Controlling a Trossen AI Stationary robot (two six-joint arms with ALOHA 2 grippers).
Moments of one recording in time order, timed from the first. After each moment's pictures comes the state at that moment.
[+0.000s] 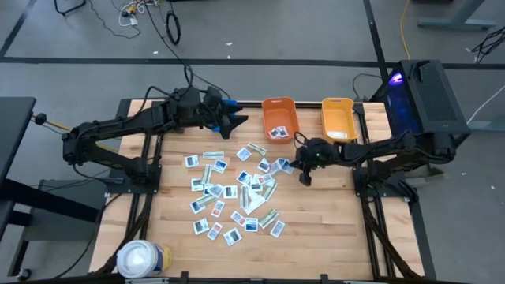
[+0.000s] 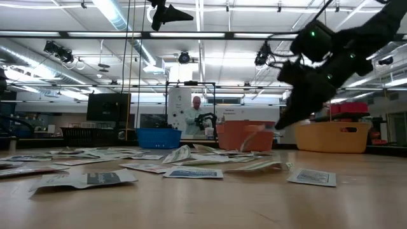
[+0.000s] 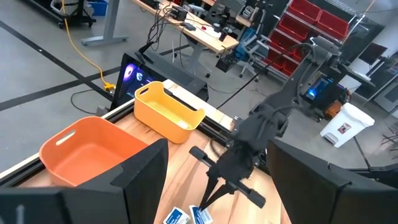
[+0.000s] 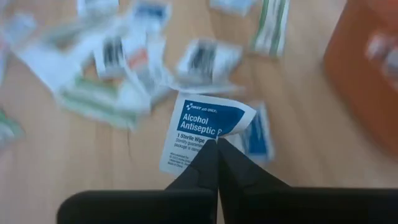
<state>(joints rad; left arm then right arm) 0.28 1.25 1.18 -0.12 -0.03 -0.44 -0.19 1.28 0.44 0.11 -0.08 0.04</state>
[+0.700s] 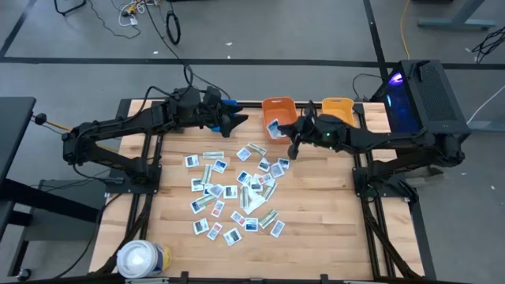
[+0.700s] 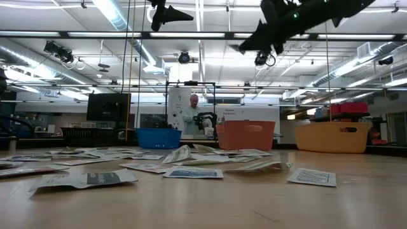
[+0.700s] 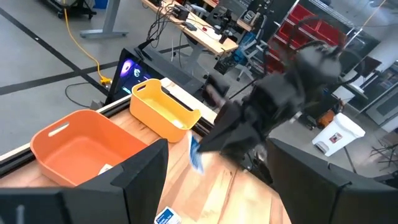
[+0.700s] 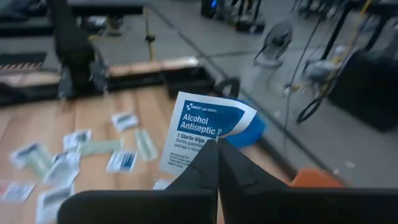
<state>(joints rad) 0.28 1.25 1.18 -0.12 -0.03 -0.51 -0.19 1.18 0.80 0.12 0.21 -0.03</state>
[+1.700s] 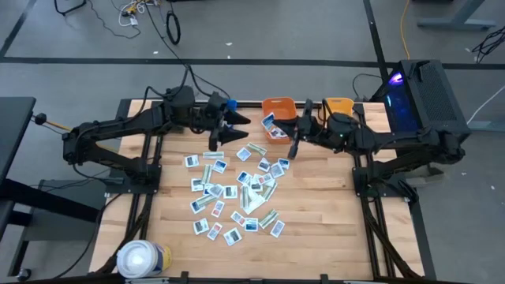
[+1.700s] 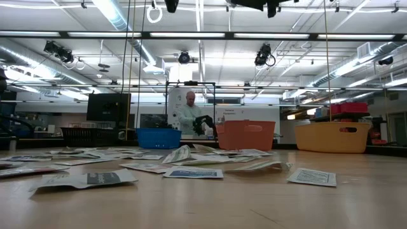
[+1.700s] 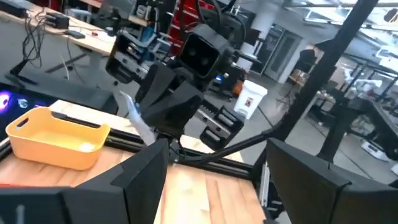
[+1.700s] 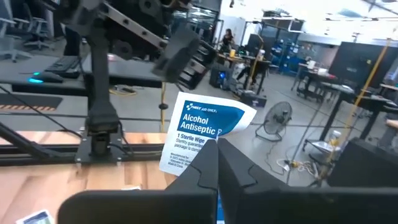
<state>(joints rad) 0.26 1.25 1.18 0.05 0.37 -0.34 -0.07 1.18 0.92 0.27 0.24 -0.20</state>
